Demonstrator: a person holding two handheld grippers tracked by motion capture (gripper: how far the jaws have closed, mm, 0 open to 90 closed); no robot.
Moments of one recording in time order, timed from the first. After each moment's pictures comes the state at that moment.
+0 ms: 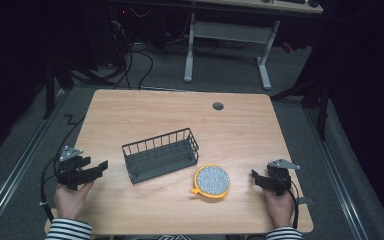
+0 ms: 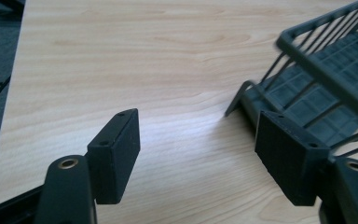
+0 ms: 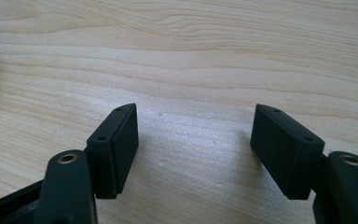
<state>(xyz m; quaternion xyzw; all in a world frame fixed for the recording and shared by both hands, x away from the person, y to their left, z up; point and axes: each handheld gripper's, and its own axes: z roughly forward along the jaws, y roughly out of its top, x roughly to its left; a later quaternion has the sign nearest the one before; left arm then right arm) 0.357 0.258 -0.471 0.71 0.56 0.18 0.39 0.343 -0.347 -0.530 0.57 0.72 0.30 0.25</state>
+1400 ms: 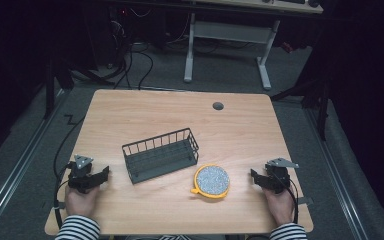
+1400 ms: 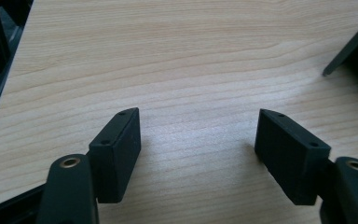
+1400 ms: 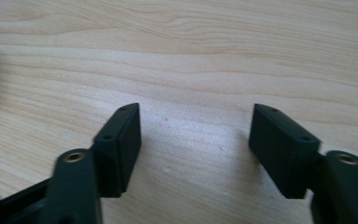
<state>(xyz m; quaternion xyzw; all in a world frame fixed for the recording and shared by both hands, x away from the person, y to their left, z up) 0.374 0.253 -0.537 0.72 0.57 0.25 0.32 0.347 -0.346 -0.529 0.56 0.73 0.30 0.24</state>
